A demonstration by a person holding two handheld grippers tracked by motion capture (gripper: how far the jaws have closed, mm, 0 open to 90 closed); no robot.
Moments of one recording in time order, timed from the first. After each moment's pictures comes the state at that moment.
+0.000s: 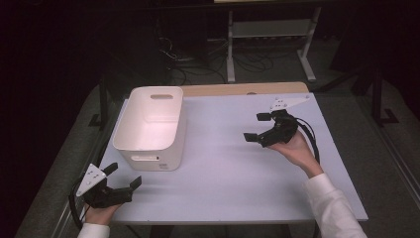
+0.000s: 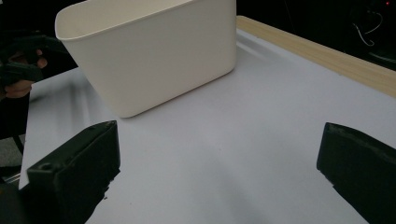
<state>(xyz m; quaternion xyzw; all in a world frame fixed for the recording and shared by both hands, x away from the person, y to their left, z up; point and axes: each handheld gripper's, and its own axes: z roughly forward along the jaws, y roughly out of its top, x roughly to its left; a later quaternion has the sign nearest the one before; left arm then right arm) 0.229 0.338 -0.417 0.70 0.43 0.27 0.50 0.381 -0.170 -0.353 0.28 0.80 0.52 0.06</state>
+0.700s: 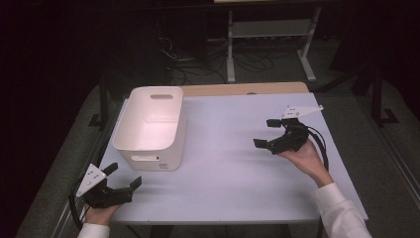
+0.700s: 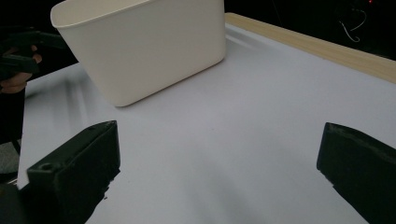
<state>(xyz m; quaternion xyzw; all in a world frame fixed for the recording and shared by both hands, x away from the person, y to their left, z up) 0.228 0.337 -0.417 0.70 0.43 0.27 0.50 0.363 -0.195 -0.367 0.30 0.79 0.52 0.07</state>
